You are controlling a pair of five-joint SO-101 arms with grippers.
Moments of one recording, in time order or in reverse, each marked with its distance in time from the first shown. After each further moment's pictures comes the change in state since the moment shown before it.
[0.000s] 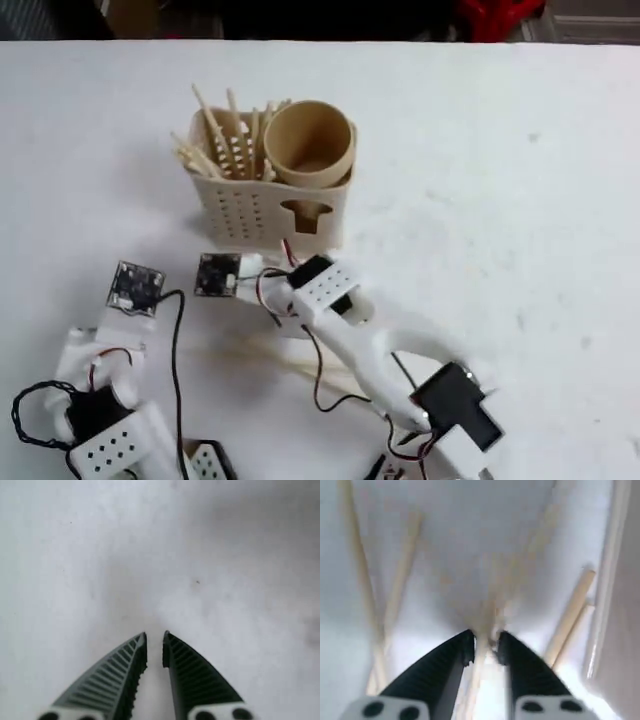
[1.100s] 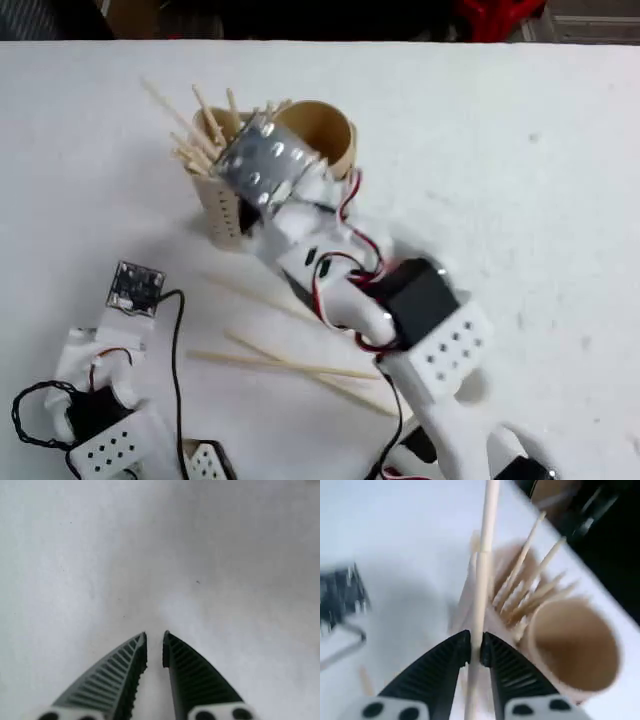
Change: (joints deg) left arm 0.0 0.0 0.0 0.0 0.0; right arm 0.0 -32.4 -33.8 17.8 -28.8
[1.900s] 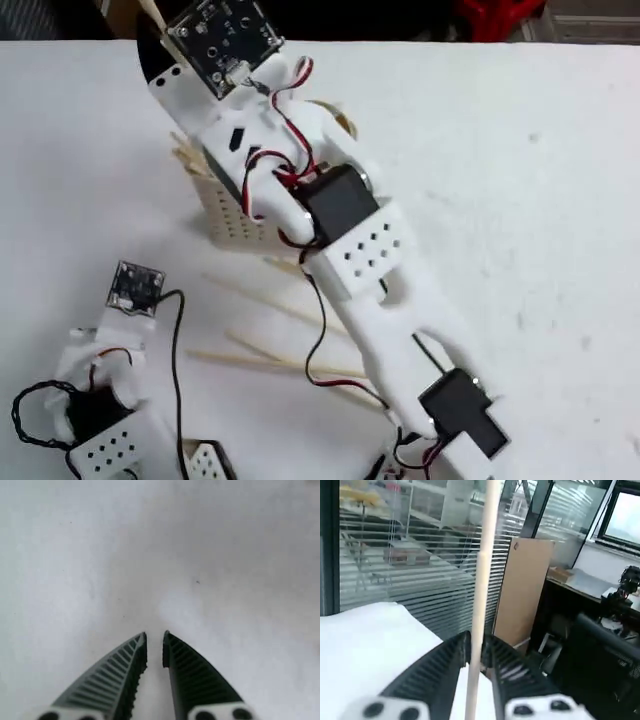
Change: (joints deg) left arm 0.0 0.0 0.0 0.0 0.0; right arm 0.0 30.2 -28.2 -31.2 -4.3
